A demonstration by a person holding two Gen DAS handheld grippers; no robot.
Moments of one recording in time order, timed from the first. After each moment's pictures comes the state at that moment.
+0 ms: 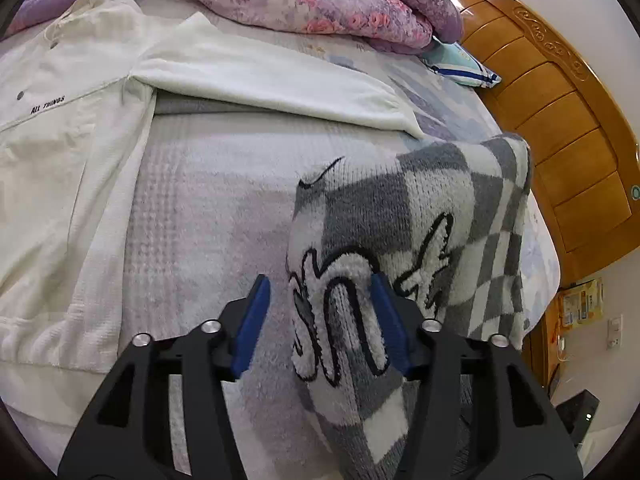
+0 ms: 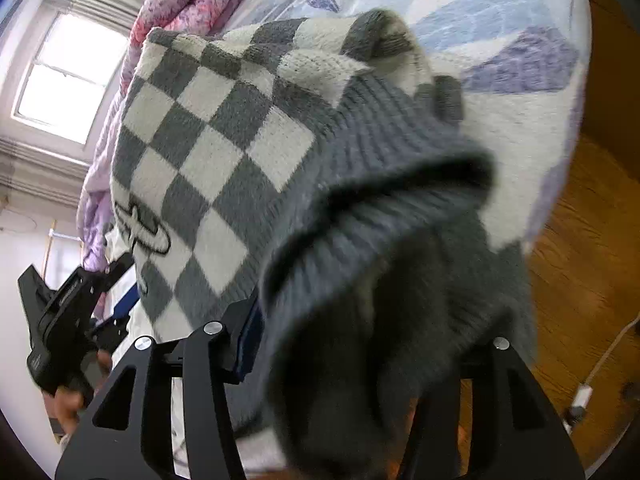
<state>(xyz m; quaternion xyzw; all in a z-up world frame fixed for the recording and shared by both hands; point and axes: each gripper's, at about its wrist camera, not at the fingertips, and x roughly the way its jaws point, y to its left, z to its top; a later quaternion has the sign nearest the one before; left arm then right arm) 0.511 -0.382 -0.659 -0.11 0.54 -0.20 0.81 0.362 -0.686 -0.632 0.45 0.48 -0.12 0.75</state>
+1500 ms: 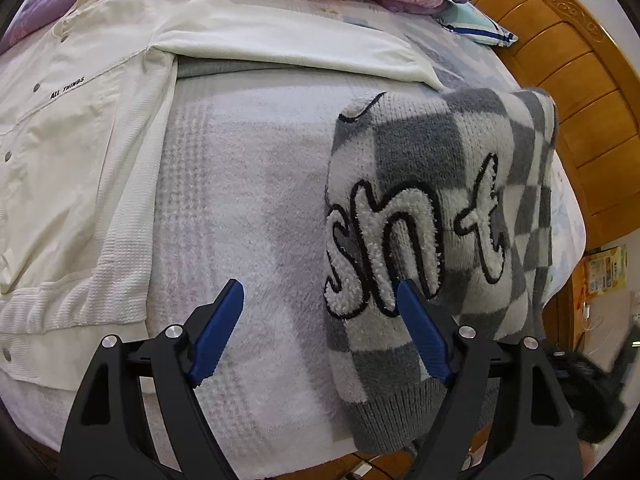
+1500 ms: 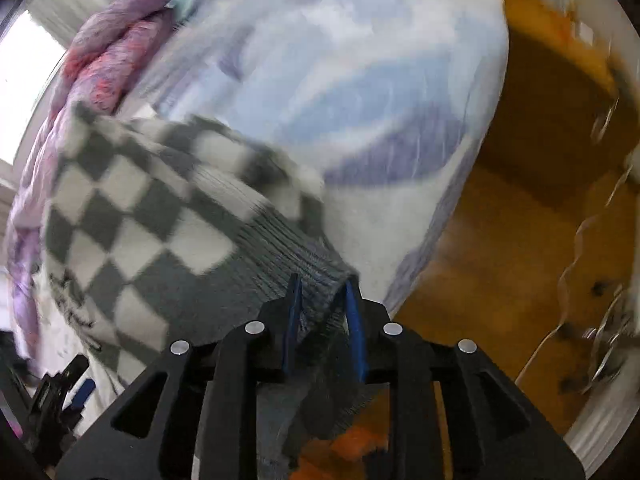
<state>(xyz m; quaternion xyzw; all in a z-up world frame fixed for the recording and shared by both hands) 0.485 -0.380 -0.663 -0.05 0.59 -0.18 0.79 0.352 -0.762 -0.580 0.33 0.49 -0.28 0.76</state>
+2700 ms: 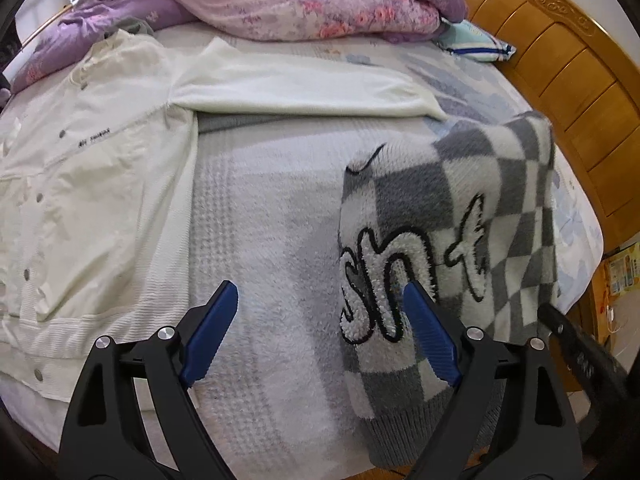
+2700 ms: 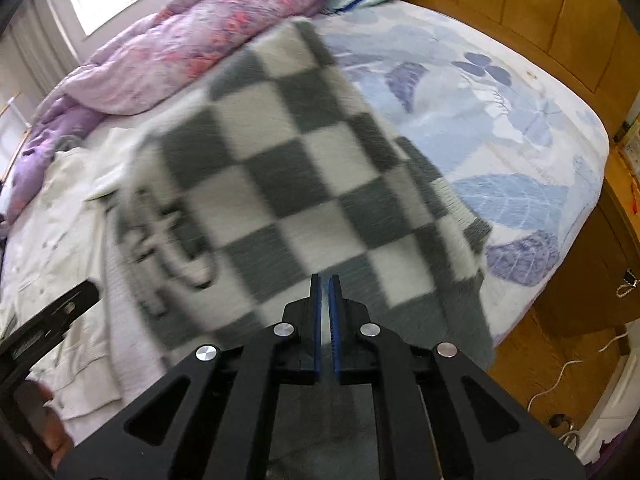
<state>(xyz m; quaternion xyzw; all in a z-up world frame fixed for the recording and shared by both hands) 0.481 -0.376 -0.626 -0.01 0.53 -0.16 0.83 0.438 -0.639 -0.564 0.17 0.50 -0.14 0.84</state>
